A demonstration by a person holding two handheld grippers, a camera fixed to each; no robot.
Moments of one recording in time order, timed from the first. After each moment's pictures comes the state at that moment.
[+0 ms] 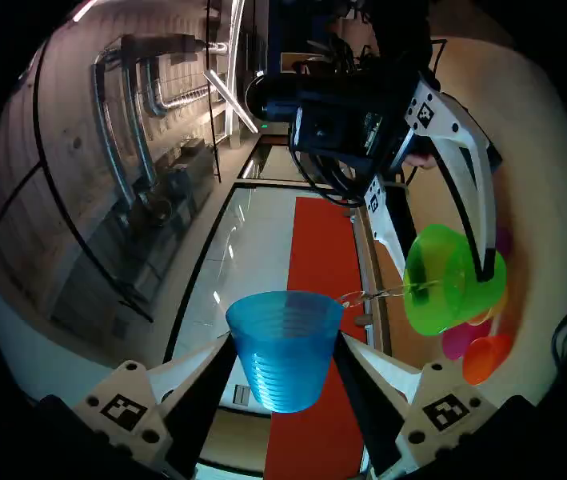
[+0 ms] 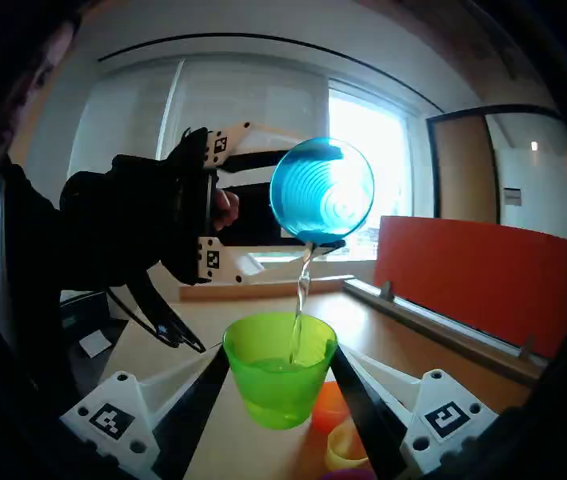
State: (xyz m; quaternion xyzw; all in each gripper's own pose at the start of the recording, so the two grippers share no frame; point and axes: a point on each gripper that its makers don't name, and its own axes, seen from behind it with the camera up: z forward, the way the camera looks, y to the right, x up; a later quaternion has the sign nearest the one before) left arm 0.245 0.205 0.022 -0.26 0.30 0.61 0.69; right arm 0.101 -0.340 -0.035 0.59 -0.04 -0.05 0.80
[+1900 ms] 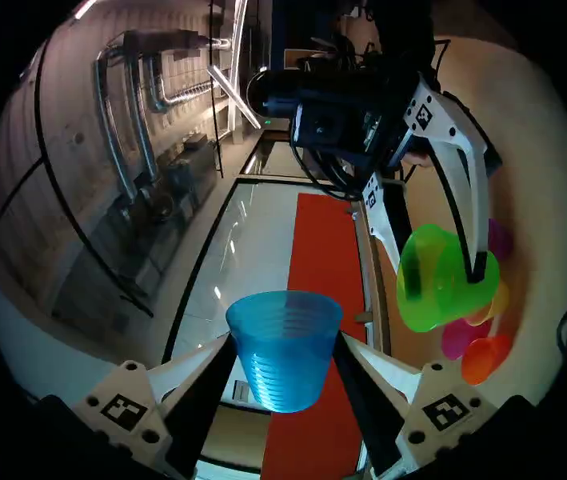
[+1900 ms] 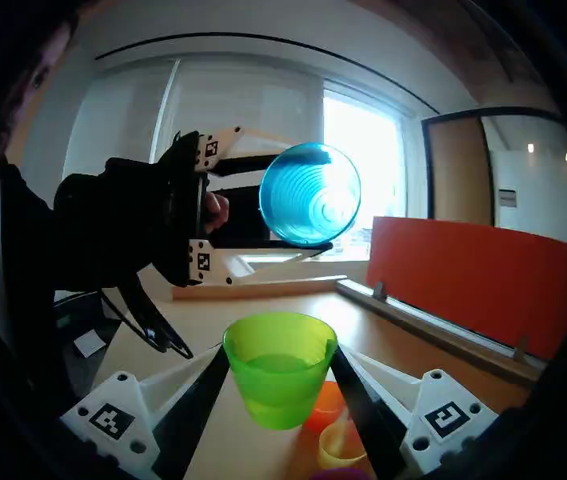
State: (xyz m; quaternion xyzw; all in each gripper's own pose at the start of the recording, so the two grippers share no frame) left arm 0.244 0.201 0.019 -0.26 0.29 0.60 0.70; right arm 0.105 -0.336 -0.028 0.58 -0.03 -0.06 0.81
